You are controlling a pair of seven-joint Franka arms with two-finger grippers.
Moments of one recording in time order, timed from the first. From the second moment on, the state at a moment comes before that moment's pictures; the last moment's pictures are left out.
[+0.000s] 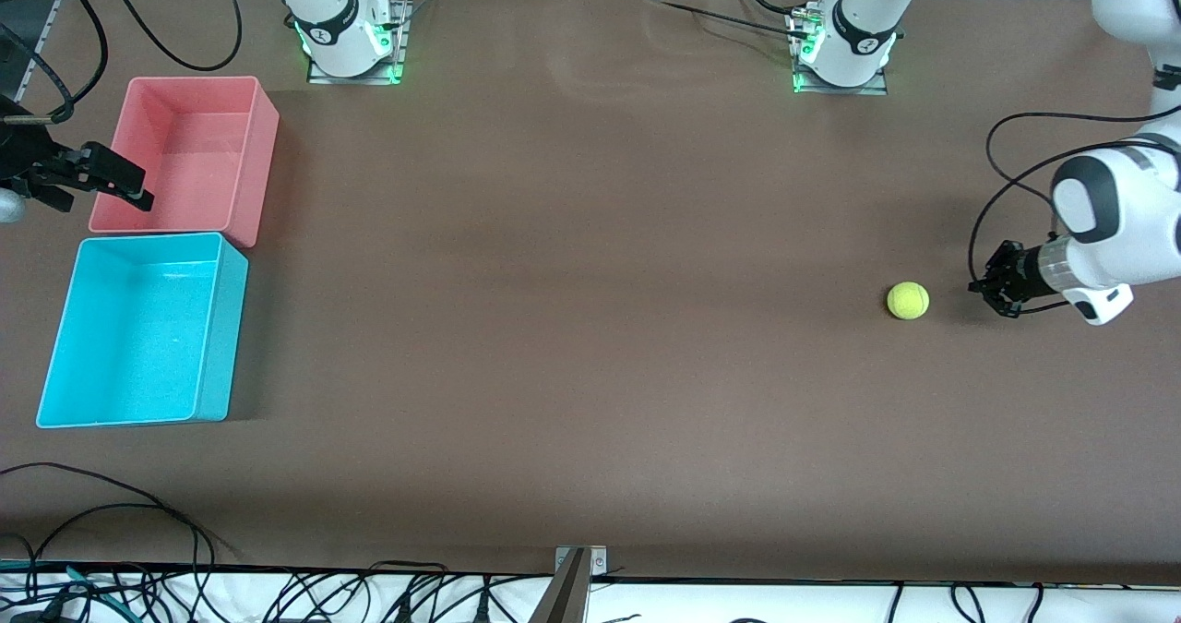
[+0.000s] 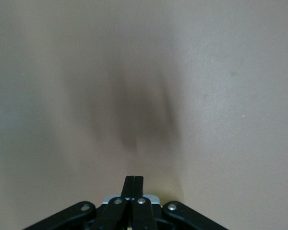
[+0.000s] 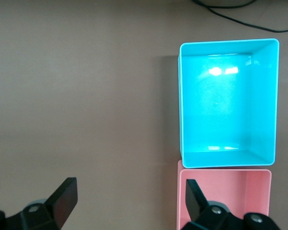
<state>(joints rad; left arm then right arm) 0.19 0.39 0.09 -2.03 -0.12 2.25 -1.08 0.09 0.03 -0.13 -1.59 0.03 1.66 -0.05</state>
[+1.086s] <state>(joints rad) 0.14 0.44 0.06 -2.14 -0.12 2.47 -1.23 0.09 0.03 -0.13 -1.59 0.03 1.66 -0.05</state>
